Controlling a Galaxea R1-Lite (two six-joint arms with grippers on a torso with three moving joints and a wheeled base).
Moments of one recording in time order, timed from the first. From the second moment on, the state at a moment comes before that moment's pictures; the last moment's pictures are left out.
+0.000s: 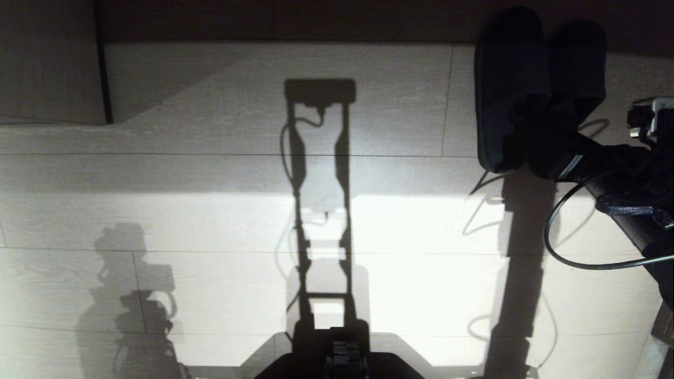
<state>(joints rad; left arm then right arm) 0.00 0.00 0.00 -0.01 0.00 -0.01 0.00 1.64 -0.67 -1.30 -0.07 -0.03</state>
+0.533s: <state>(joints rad) 0.00 0.00 0.00 -0.01 0.00 -0.01 0.03 1.69 -0.80 -1.30 -0.07 -0.04</state>
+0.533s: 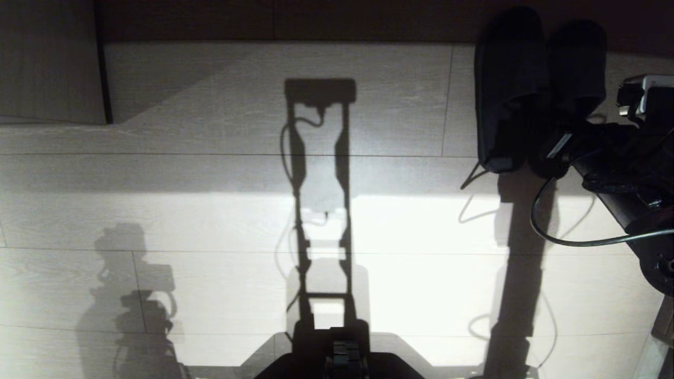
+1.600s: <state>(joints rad) 0.00 0.00 0.00 -0.01 0.00 -0.01 0.03 1.73 -0.90 -1.30 -0.08 -0.04</state>
